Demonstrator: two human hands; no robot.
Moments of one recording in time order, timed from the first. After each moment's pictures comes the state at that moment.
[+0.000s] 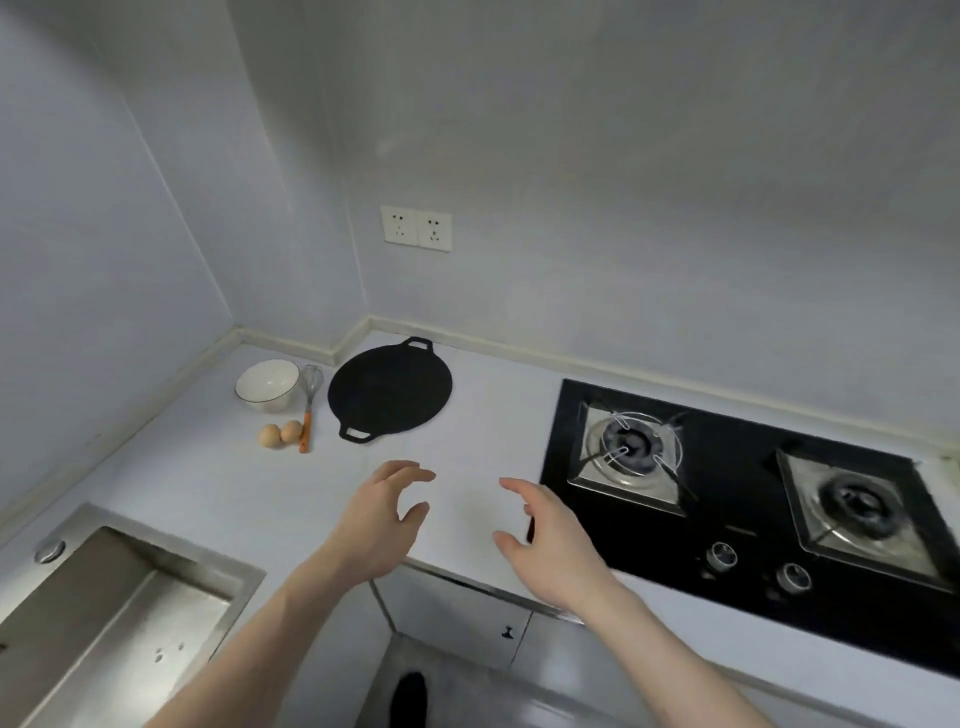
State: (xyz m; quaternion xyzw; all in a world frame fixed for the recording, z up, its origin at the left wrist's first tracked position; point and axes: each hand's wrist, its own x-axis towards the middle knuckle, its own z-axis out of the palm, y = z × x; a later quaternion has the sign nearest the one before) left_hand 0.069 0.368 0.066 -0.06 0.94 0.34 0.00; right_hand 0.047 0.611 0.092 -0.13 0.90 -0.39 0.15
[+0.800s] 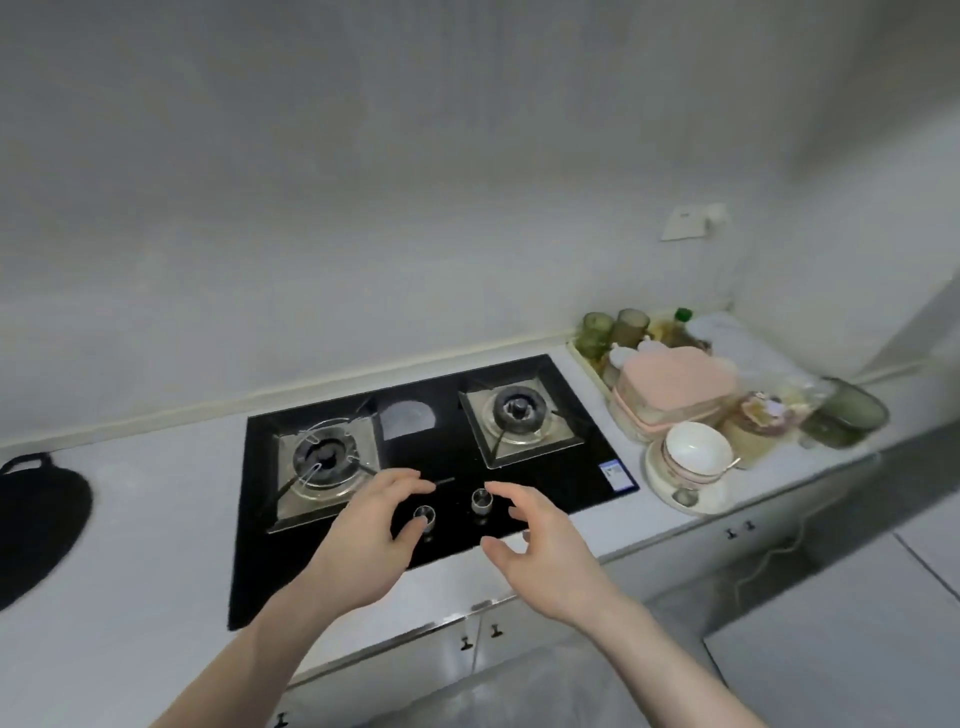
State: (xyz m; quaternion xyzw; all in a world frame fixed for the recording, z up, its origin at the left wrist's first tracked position) left_hand 0.003 0.755 0.105 0.29 0.90 0.32 0.08; right_hand 0.112 0.960 0.122 0.12 0.88 -0.46 0.01
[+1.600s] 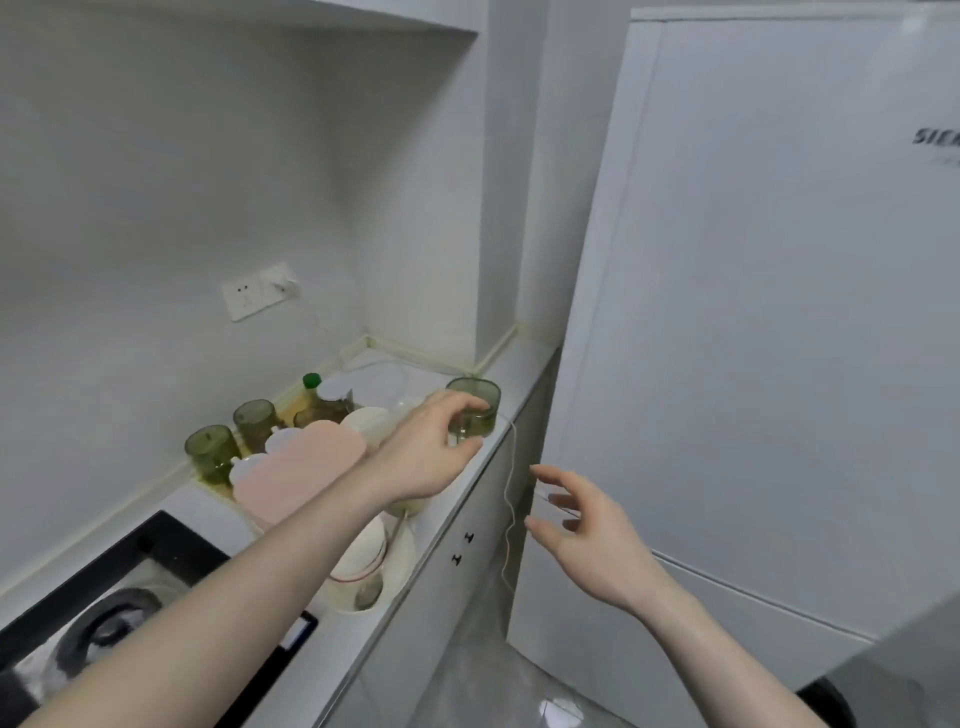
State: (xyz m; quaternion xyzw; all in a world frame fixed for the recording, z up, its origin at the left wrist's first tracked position) left_hand 0.087 1.330 0.201 0.64 0.68 0.30 0.17; right_hand 0.330 1.344 0.167 0.45 0.76 -0.41 -0.22
